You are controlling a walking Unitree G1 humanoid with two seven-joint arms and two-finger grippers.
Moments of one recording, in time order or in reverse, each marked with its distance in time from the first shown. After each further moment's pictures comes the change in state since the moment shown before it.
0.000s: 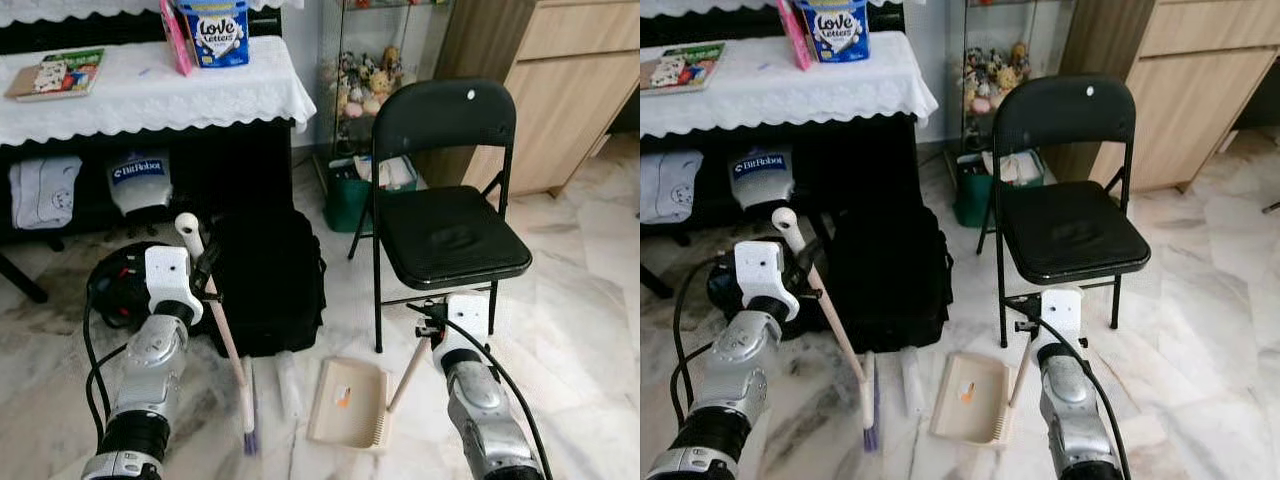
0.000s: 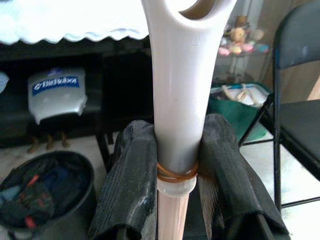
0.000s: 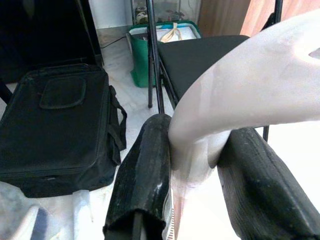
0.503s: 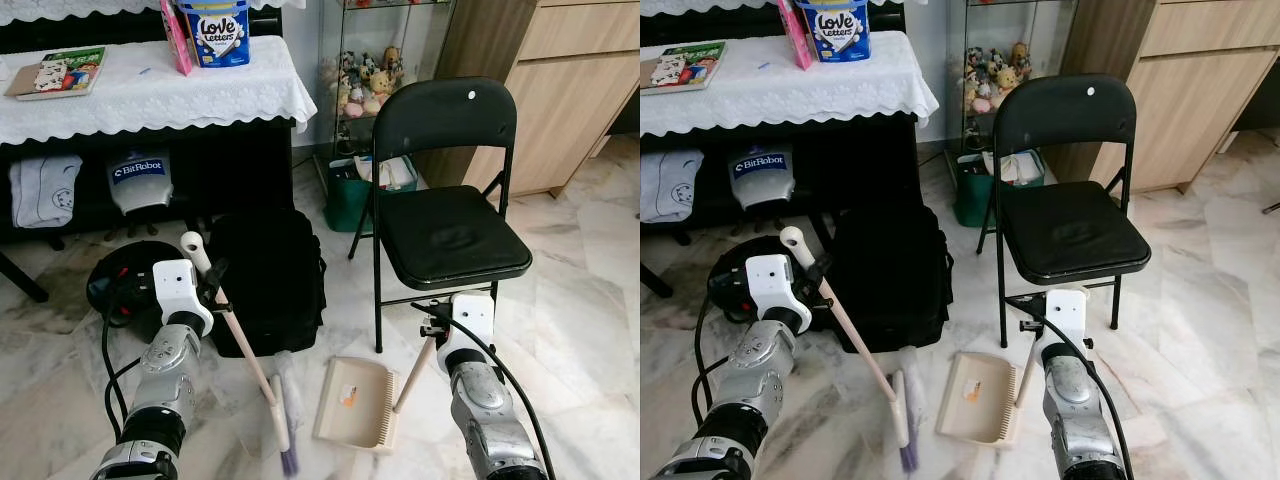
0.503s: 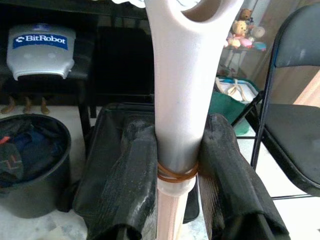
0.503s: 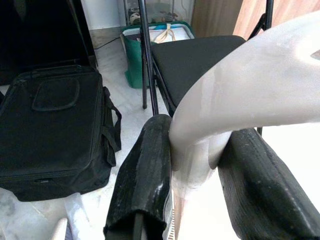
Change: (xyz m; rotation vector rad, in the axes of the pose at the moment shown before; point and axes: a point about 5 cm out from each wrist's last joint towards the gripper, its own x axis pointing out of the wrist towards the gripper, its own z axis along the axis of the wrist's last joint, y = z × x) left arm 0.003 -0.008 -0.019 -0.184 0.066 0.004; right arm 0.000 -0.004 0.000 0.001 0.001 -0.028
